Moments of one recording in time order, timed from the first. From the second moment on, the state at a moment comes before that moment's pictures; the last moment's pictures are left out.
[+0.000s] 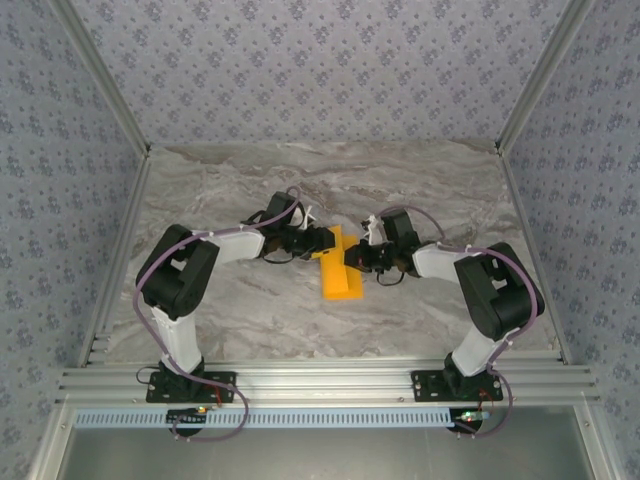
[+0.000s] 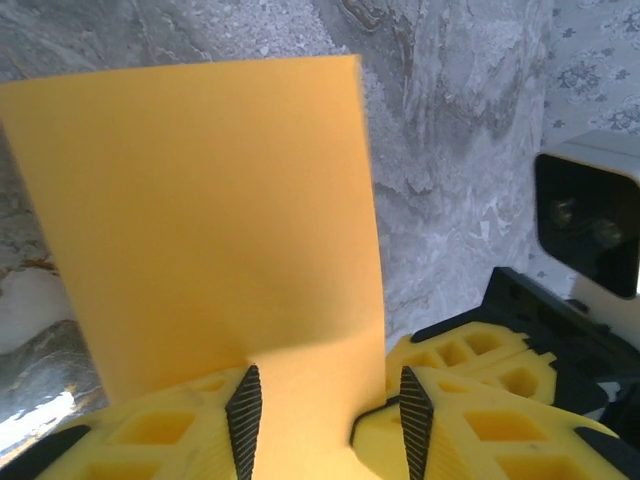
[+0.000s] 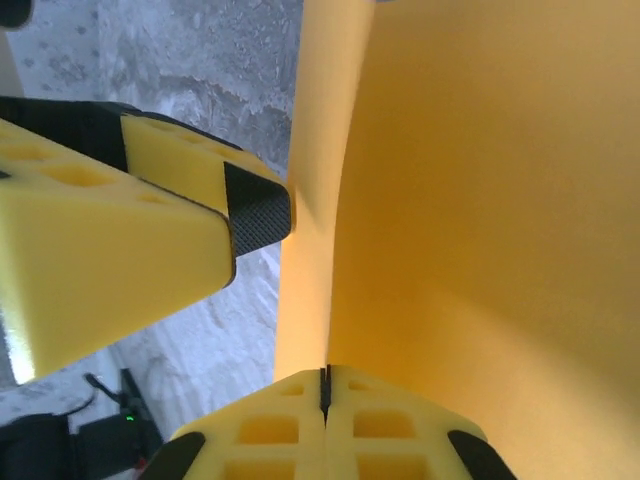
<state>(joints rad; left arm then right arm) -0.57 1.89 1.07 0.01 0.65 -0.82 0.42 1.68 0.76 0.08 -0.69 0.63</state>
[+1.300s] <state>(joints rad) -0.66 1.94 1.17 -0.27 0.39 -0.74 0.42 1.59 0.83 -0.25 -0.36 0.43</state>
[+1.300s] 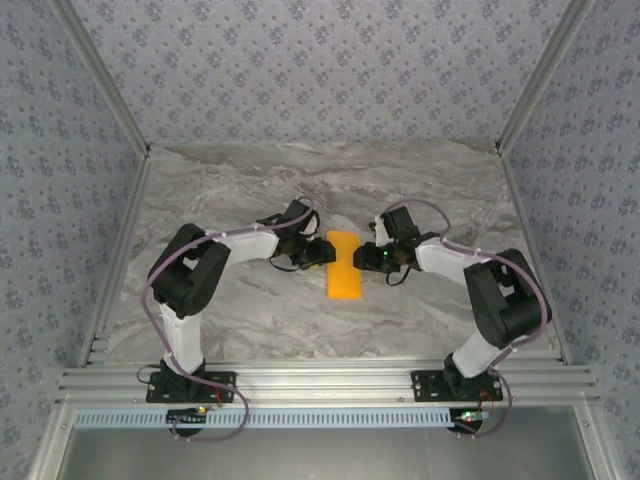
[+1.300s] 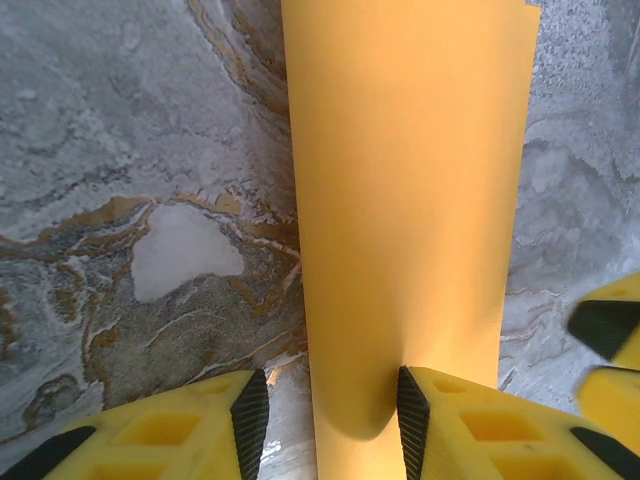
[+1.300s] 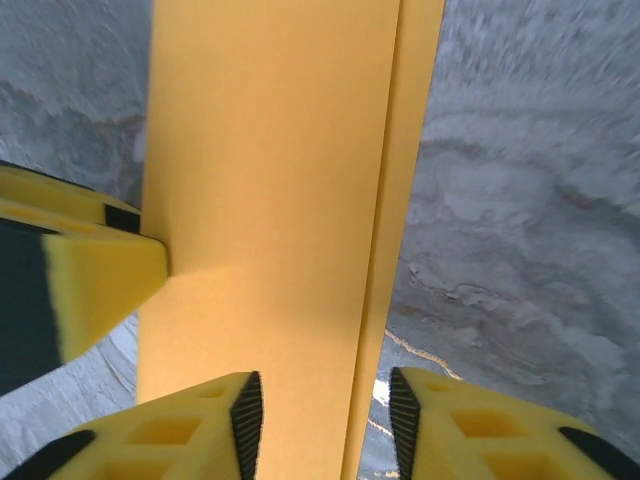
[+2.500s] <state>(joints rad) -0.69 2.00 1.29 -0.43 0.33 -0.68 0.40 1.46 0.78 -0.31 -0.30 0.42</state>
